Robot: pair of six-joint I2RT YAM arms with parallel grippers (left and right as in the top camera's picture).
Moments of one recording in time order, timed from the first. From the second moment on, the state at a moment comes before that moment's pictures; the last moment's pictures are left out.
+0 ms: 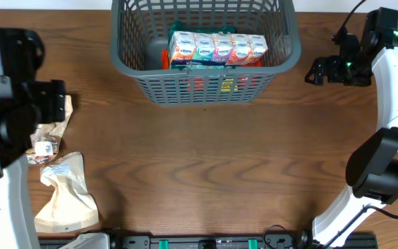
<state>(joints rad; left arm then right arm) 0.07 1.39 2.03 -1.57 -0.44 0.14 -0.24 1.99 1.84 -1.19 -0.19 -0.21</state>
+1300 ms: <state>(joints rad) 0.50 2.02 1.46 -1.00 -0.10 0.47 -0.24 1.99 1.84 -1.16 -0.19 -0.22</state>
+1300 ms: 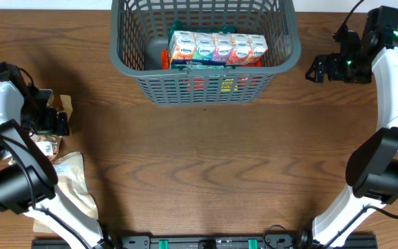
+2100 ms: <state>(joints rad) 0.50 2.10 1.46 -0.98 -0.04 0.48 -0.24 1.99 1.84 -1.17 -0.19 -0.22</state>
